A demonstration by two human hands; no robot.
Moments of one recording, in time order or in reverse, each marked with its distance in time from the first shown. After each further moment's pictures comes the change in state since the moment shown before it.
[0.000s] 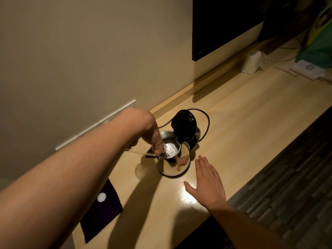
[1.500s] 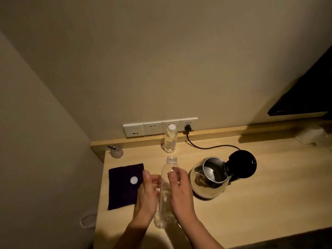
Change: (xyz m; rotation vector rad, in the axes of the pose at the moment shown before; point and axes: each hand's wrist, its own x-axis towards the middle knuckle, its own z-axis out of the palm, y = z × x) left_hand 0.045 -0.094 0.254 -1.982 0.706 0.299; right_hand -0.030 -0.236 -0.146 1.161 -0.203 -0.051
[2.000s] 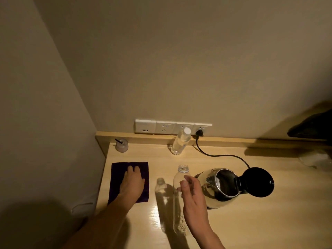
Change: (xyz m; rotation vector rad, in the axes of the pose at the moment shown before) left_hand 0.131 -0.079 -0.058 1.103 0.052 0.079; right_hand 0.007 0.009 -0.001 -0.199 -0.025 0.058
